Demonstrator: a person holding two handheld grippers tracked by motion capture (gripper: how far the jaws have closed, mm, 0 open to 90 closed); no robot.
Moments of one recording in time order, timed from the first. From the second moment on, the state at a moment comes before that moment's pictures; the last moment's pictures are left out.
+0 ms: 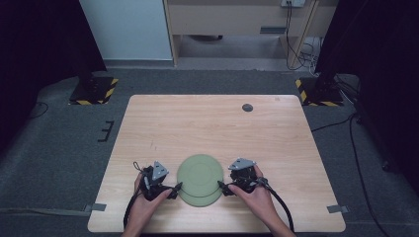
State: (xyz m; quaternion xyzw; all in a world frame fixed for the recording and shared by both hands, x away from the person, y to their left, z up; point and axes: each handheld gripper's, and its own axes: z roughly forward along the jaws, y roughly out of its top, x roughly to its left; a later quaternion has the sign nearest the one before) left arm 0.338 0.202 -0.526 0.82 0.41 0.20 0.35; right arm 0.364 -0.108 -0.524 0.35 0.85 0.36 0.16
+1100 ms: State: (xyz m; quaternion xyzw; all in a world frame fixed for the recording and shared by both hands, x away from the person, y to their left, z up) left arm 0.346 0.197 -0.527 0.82 0.41 0.20 0.35; right arm 0.366 -0.102 -0.525 0.36 0.85 0.36 0.16
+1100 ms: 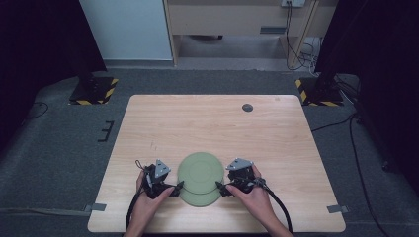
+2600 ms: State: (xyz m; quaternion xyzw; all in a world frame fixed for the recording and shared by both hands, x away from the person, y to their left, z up) left arm 0.337 0.191 -0.528 0.82 0.41 0.21 0.34; right arm 0.411 -0.091 -0.487 0.29 0.90 0.30 0.10
